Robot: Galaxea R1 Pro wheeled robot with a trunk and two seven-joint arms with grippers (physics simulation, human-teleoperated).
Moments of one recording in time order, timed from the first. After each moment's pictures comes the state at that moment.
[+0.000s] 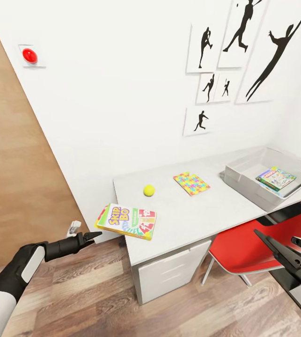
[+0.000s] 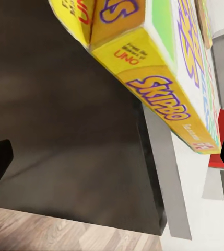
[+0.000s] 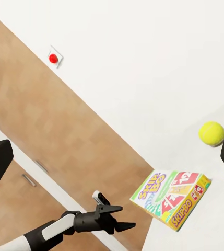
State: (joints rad) left arm -0.63 0.29 0.08 -0.76 0.49 0.79 -0.88; right arm -0.11 -0.24 -0.57 -1.56 -0.80 0.71 1.24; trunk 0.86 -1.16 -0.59
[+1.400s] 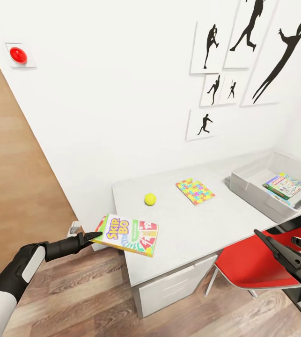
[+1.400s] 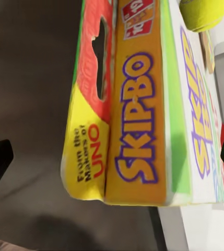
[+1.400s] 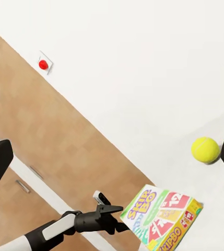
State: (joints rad) left arm -0.63 0.29 0.08 -0.76 0.49 0.79 -0.88; right arm -0.11 -0.24 -0.57 -1.56 -0.80 0.71 1.25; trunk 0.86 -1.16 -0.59
